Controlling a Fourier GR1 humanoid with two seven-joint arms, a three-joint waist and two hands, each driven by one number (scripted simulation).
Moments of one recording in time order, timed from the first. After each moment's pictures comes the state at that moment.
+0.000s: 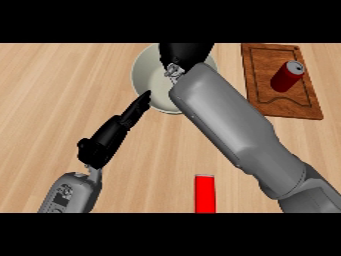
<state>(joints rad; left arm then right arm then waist) -0.25 0.08 -0.24 -1.51 0.00 -0.18 0.07 -1.22 -0.01 0.39 -0.90 1.20 -0.08 1.22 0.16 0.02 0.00</state>
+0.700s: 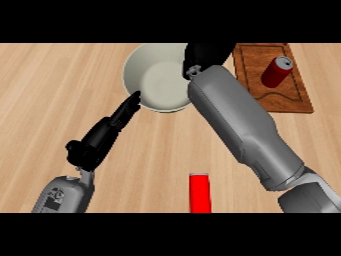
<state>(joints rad) -0.21 0.10 -0.21 -1.53 0.00 -0.17 0.07 -1.19 -0.01 0.28 -0.66 1.14 -0.17 1.19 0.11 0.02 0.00</state>
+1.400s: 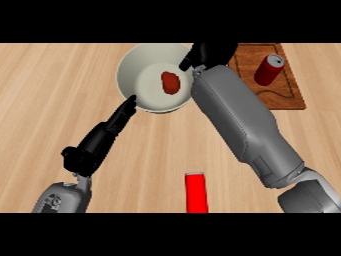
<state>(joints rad) -0.16 0.10 -0.20 -1.55 0.00 -0.16 0.05 -1.20 -0.01 0.21 -0.58 1.02 -0.51 1.07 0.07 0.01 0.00</state>
